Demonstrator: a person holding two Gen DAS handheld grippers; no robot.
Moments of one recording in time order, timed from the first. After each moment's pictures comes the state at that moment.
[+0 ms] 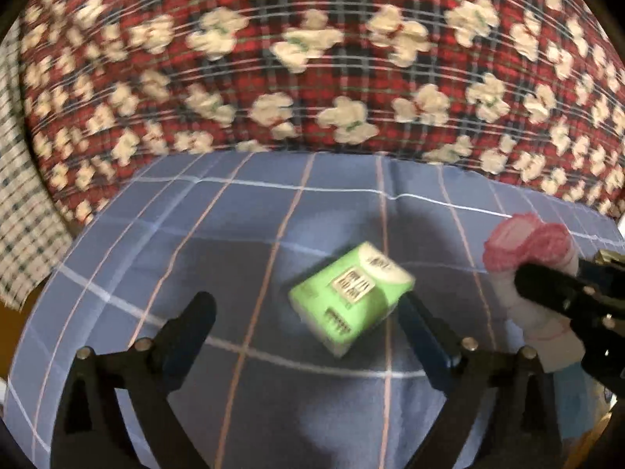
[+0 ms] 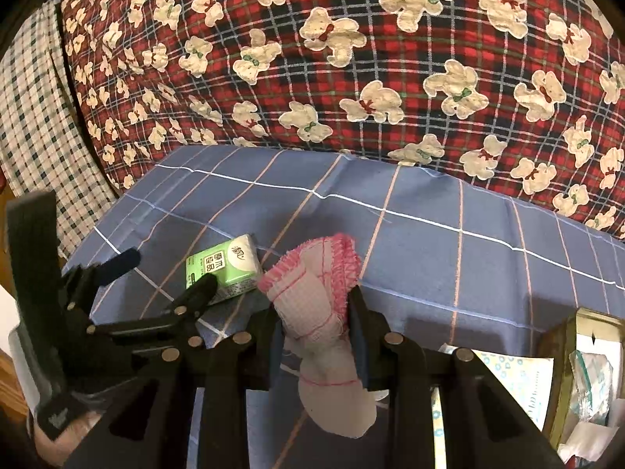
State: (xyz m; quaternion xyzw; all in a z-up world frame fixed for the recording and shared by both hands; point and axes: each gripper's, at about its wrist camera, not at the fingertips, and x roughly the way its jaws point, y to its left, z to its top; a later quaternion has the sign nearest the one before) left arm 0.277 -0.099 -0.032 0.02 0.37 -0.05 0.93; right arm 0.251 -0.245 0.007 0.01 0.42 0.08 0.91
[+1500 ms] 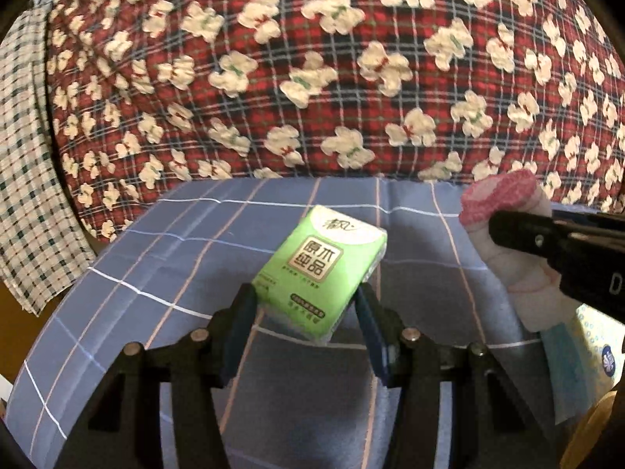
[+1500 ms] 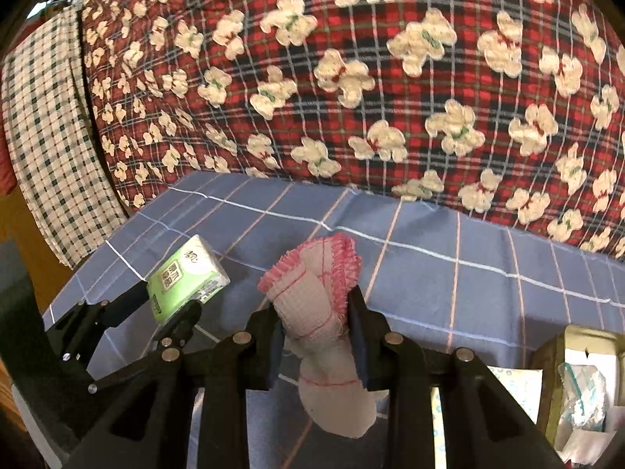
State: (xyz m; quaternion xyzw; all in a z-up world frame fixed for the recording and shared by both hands) left arm 0.222 -0.107 -0.033 0.03 0.29 0.00 0.96; right arm 0.233 -0.239 0.025 -0.01 0.35 0.09 0.93
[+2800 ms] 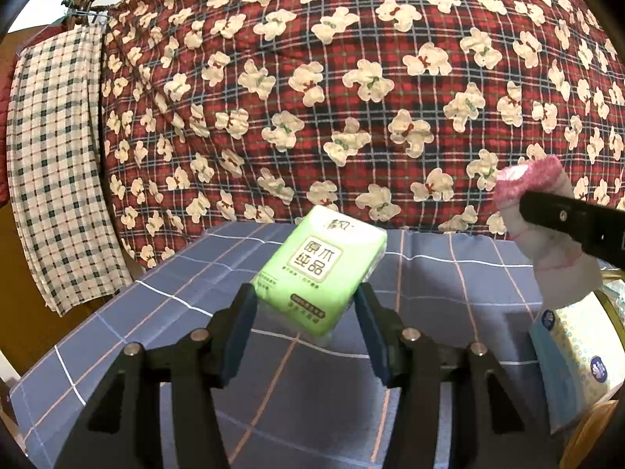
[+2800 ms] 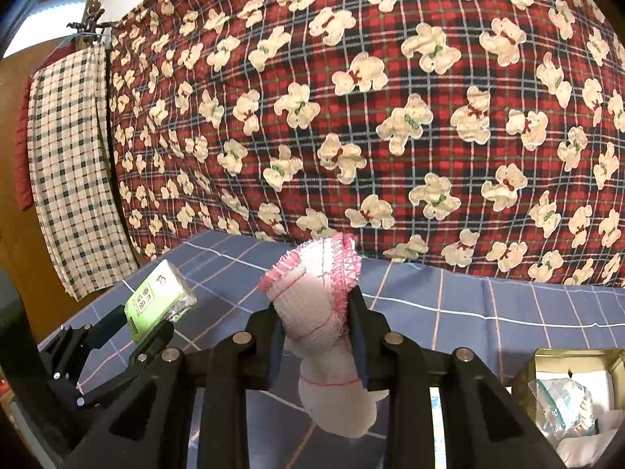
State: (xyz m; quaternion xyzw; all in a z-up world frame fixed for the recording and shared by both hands) left arm 0.173 -0.098 -0.016 0.01 0.19 0.06 0.98; right arm 0.186 -0.251 0.054 0.00 0.22 0.09 0.97
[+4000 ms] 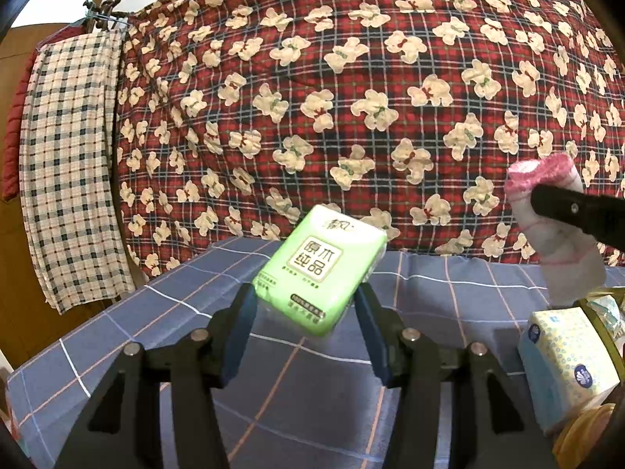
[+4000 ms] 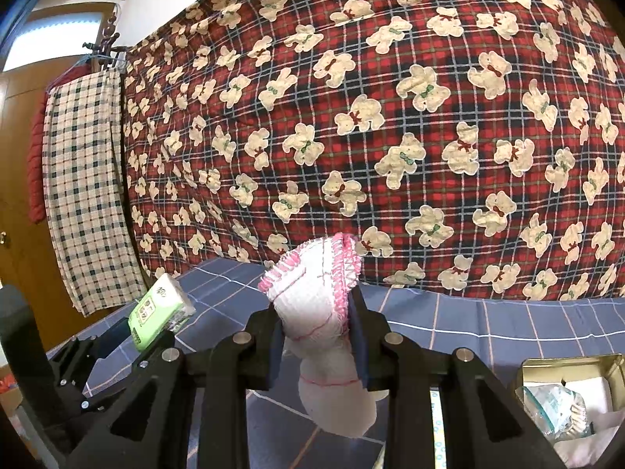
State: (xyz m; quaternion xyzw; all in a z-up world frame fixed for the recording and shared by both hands) left arm 0.153 -0.096 -0.010 0.00 0.15 0.06 0.99; right arm 0.158 -0.259 0.066 0.01 0.17 0.10 0.98
